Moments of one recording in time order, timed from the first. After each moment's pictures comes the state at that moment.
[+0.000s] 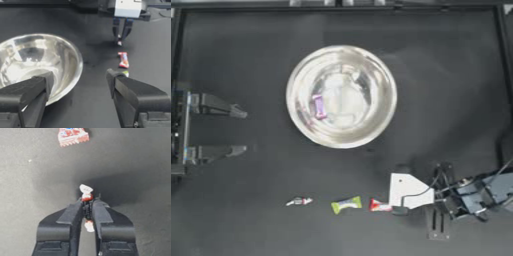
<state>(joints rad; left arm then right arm) 0.08 -0.94 1.15 0.22 -0.01 -0.21 0.33 0.01 0.77 -0.12 0.62 0.61</state>
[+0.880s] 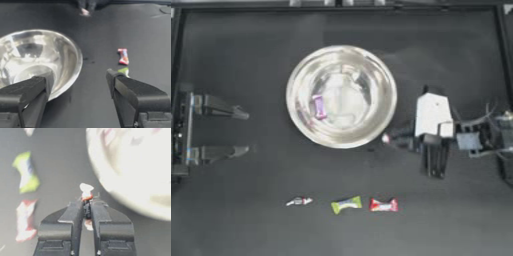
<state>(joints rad) 0.08 -0.91 1.15 0.21 -0.01 -0.21 -0.05 -0.36 0.82 -0.57 0.30 0.64</state>
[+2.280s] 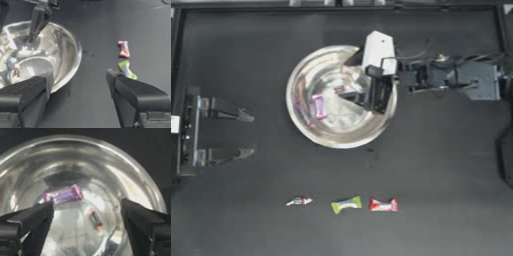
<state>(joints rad) 0.08 -0.86 1.15 0.22 -0.02 -0.21 -0.39 0.04 0.61 -0.81 -0.09 0.65</state>
